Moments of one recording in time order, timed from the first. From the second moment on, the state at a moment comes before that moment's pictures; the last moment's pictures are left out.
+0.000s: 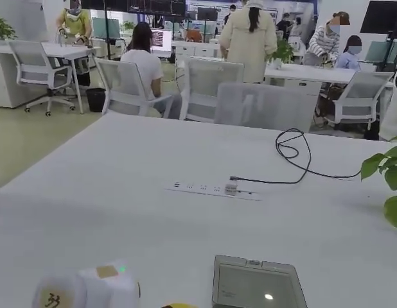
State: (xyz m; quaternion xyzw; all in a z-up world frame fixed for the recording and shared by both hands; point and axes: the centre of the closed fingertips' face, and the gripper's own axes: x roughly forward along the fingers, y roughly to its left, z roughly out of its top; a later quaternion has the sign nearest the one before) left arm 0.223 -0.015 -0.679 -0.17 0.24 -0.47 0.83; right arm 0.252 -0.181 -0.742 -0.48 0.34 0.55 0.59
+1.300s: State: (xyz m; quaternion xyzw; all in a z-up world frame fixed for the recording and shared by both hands) left arm 0.214 -0.094 -0.667 -0.36 0.34 -0.49 0.72; right arm 0.210 -0.087 -0.663 -0.50 0.26 0.57 0.59
